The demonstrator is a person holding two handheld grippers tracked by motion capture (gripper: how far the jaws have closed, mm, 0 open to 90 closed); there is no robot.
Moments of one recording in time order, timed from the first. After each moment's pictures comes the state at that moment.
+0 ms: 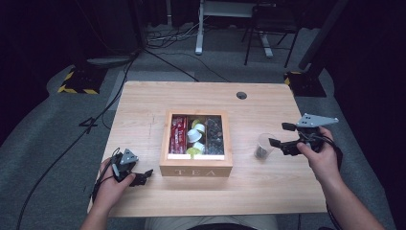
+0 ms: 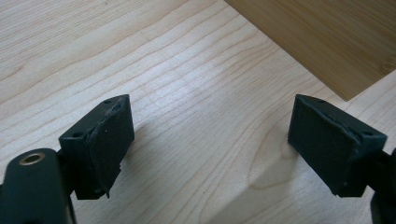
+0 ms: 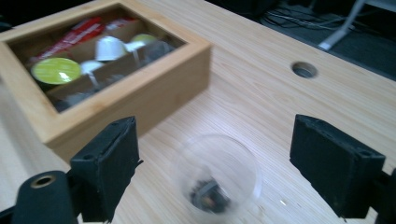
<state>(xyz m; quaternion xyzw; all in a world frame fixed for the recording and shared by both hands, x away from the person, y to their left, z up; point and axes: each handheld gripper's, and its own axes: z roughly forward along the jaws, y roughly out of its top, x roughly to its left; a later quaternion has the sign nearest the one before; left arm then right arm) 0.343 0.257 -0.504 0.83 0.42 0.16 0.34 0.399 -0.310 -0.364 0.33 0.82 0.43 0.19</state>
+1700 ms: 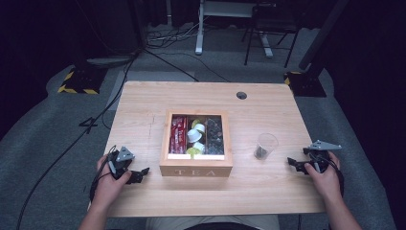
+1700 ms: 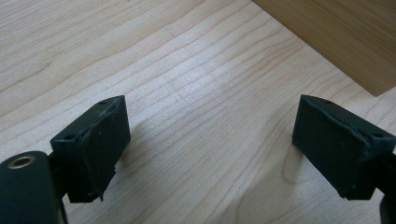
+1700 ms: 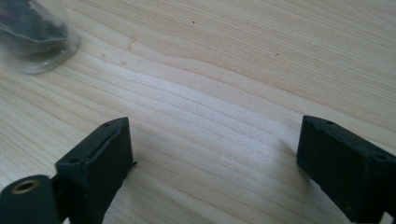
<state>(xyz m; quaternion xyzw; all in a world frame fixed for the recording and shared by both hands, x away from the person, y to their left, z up) 0.350 0.268 -0.505 0.83 0.42 0.15 0.33 0.405 -0.405 -0.504 0.46 0.80 0.34 0.20</state>
